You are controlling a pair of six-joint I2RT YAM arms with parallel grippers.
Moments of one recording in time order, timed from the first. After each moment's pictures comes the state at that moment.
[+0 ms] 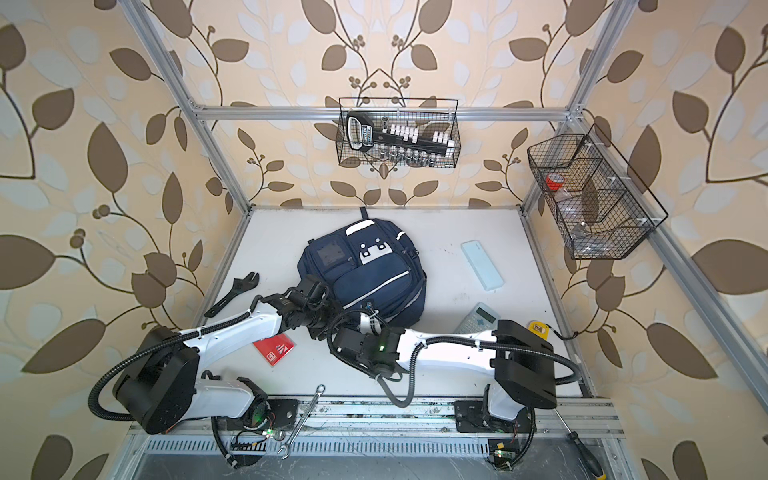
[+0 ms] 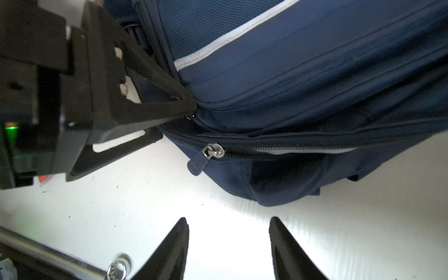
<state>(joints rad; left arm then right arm) -0.51 1.34 0.67 -0.39 0.31 -1.18 1.27 1.64 1.09 -0.59 0.50 1.06</state>
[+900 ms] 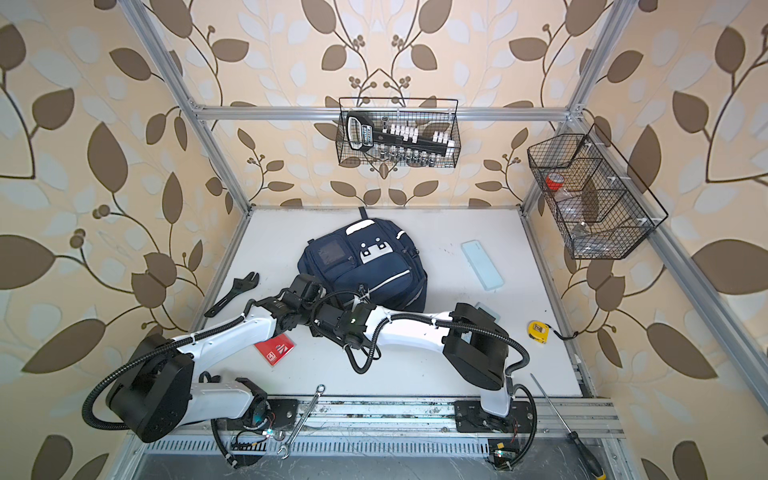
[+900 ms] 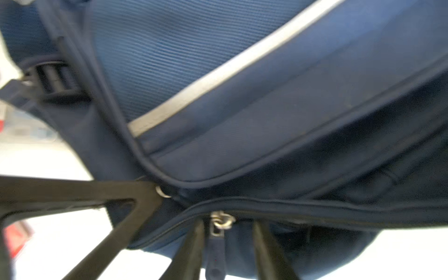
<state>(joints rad) -0.49 1.29 0.63 -0.29 0.39 -1.18 1.16 1.89 1.37 -0.80 0.53 1.15</state>
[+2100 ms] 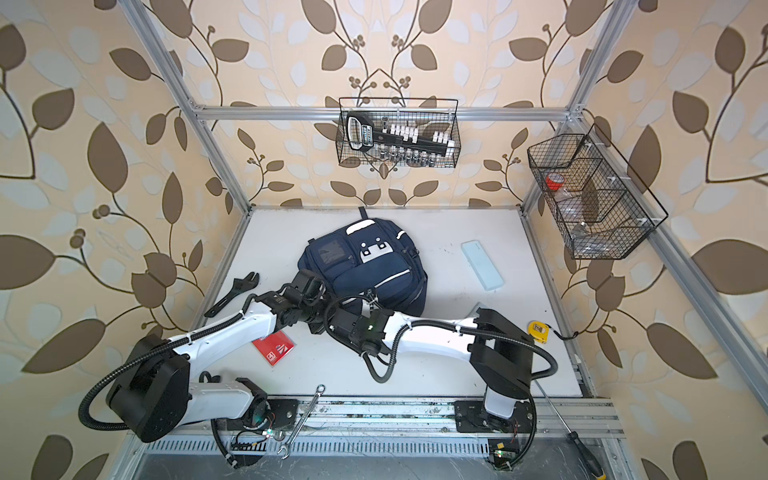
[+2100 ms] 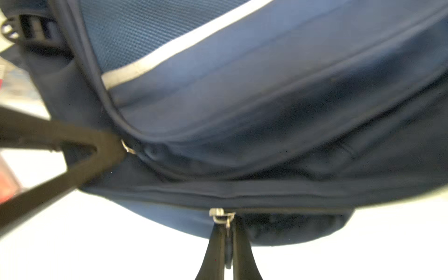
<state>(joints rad) -0.48 1.30 0.73 -0.44 0.31 -1.15 1.17 1.69 1.18 -0.74 0.49 1.04</state>
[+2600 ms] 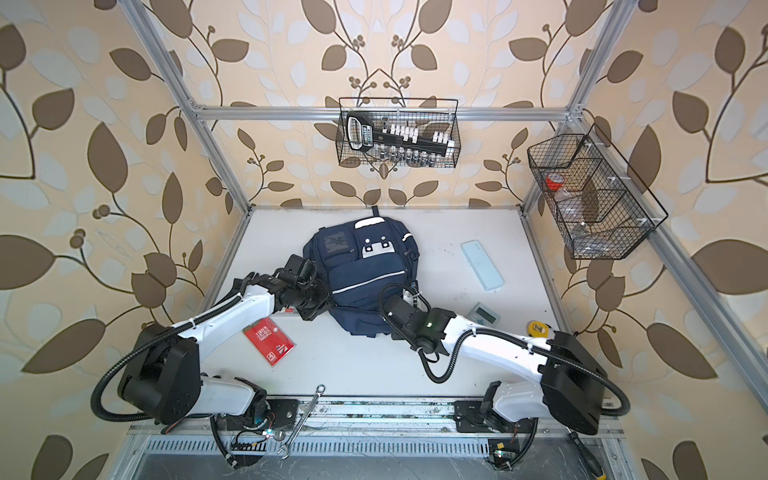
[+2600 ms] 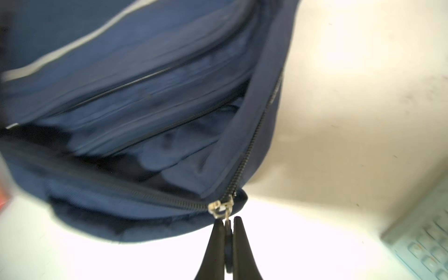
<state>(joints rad) -0.33 1.43 0.88 -0.56 0.27 -1.12 0.96 1.29 0.81 -0.55 0.37 0.84</state>
